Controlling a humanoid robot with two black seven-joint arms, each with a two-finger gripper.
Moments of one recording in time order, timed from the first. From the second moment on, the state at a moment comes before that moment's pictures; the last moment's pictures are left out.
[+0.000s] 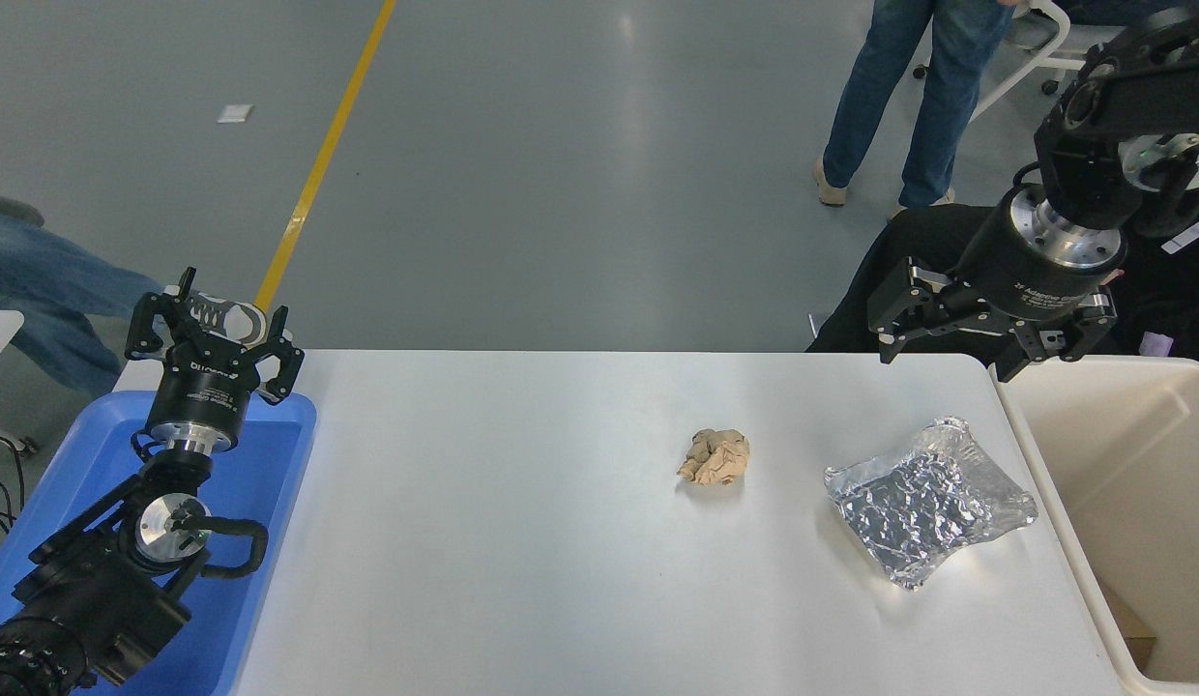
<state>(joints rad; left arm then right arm) -0.57 0.28 -0.89 -0.47 -0.07 -0.58 -0.51 2.18 -0.24 -1.41 1.29 0.14 0.79 -0.13</state>
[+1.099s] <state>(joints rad) -0.57 0.28 -0.89 -0.47 -0.07 -0.58 -0.51 2.19 -0.25 -1.37 1.29 0.14 0.79 -0.13</state>
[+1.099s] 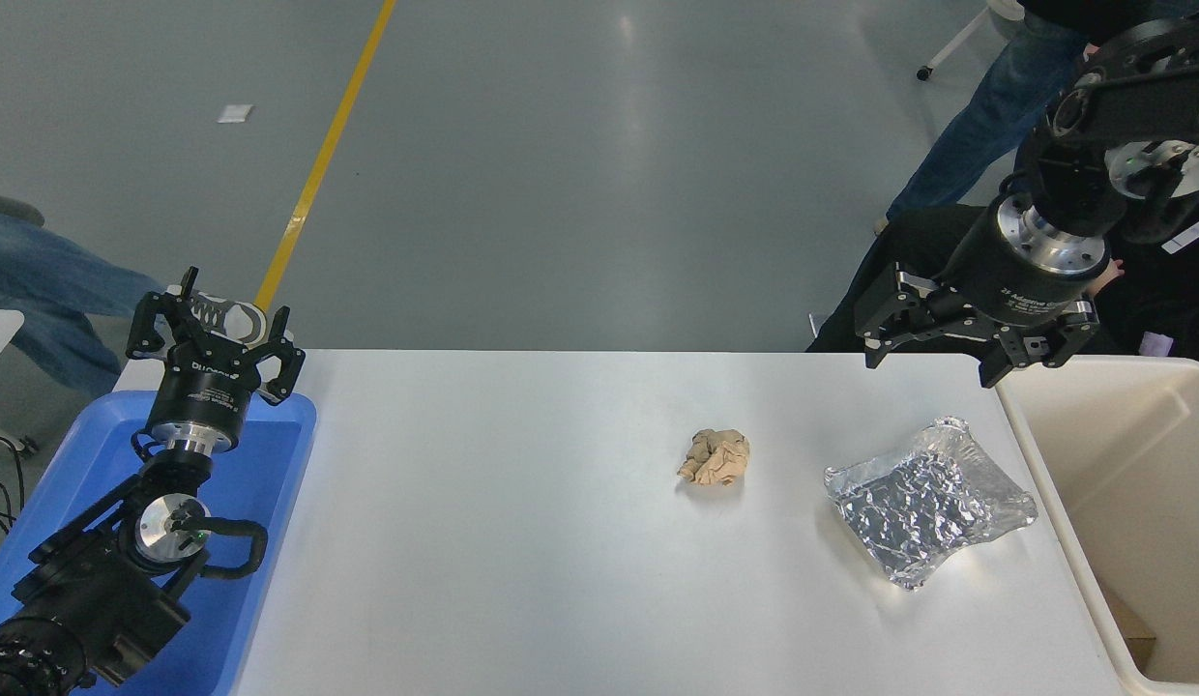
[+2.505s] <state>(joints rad) -0.57 0.28 -0.89 -0.47 -0.07 -0.58 -0.51 1.65 -0.36 -1.30 1.16 0.14 0.31 -0.13</state>
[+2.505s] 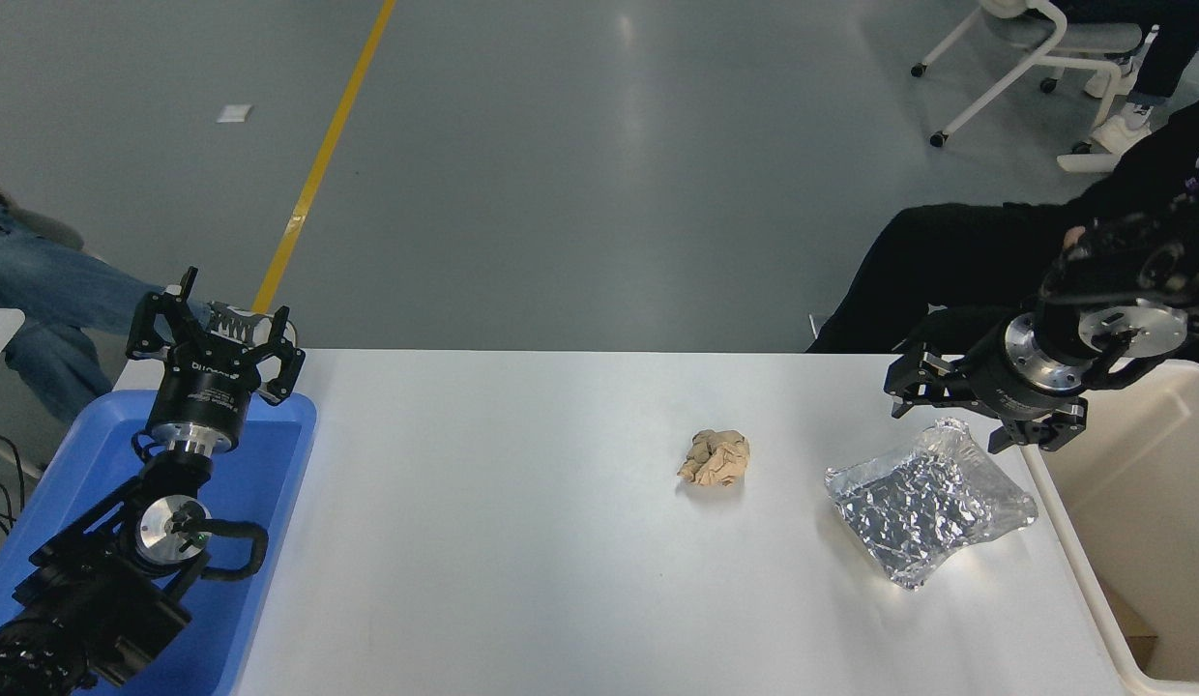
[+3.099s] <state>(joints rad) -0.57 0.28 -0.89 -0.47 -0.07 -0.58 -0.51 1.35 -0.37 -1.21 1.01 0.16 0.16 -0.13</state>
